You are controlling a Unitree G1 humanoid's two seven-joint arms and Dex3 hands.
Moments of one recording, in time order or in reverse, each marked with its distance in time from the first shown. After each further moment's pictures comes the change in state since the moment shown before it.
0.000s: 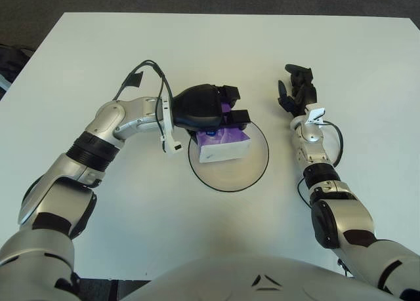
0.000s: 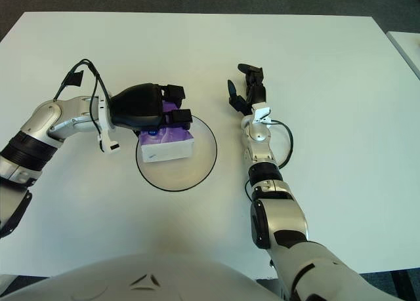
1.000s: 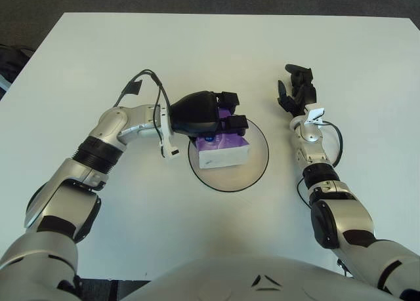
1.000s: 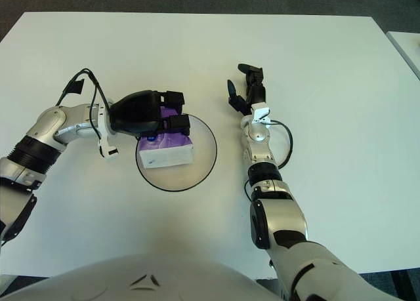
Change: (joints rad) left arm 0.026 -0.029 0.010 0.108 0.072 -0.074 0.145; right arm -0.001 0.004 0.001 0.000 -0.006 0.000 -0.012
